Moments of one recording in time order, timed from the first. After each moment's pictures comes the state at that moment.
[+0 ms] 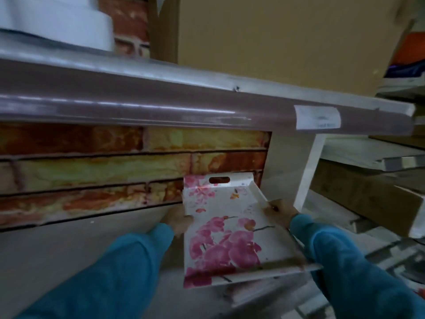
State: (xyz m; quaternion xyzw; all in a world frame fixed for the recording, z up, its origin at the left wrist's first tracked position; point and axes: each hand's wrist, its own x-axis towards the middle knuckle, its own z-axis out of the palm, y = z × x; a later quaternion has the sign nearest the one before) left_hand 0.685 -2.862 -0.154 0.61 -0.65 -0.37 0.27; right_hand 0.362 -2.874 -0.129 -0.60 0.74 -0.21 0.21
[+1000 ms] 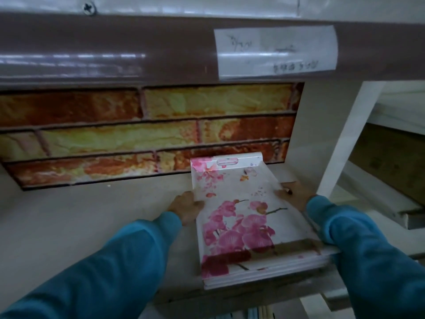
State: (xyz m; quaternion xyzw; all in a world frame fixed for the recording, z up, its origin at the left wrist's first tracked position) left_hand 0.626 -2.865 -0.193 0.74 -0.57 -0.30 0.20; right_hand 0.301 -2.947 -0.179 -0.71 0.64 -0.10 0.27
